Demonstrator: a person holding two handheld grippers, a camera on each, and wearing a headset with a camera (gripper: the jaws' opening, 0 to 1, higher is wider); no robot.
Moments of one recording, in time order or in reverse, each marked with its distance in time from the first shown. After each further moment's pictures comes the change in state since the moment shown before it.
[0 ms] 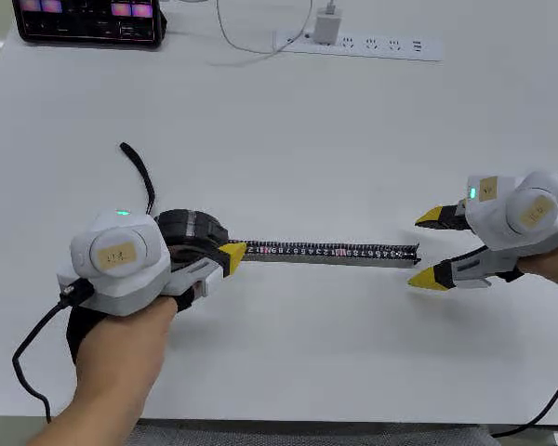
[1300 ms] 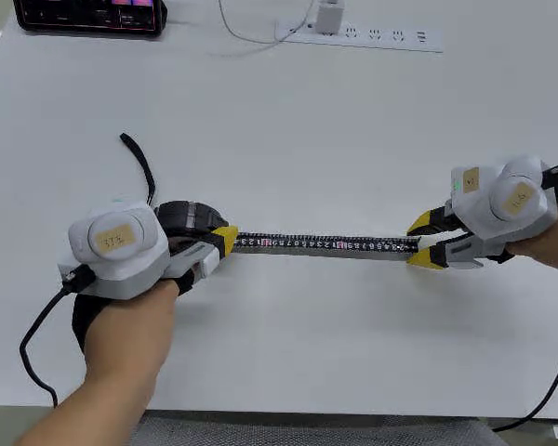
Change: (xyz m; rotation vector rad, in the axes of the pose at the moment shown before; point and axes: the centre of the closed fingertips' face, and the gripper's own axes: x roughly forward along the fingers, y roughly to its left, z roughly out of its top) left arm 0.004 0.008 -0.001 -0.078 -0.007 0.039; right arm 0.010 0.001 -0.004 -0.075 0.060 0.066
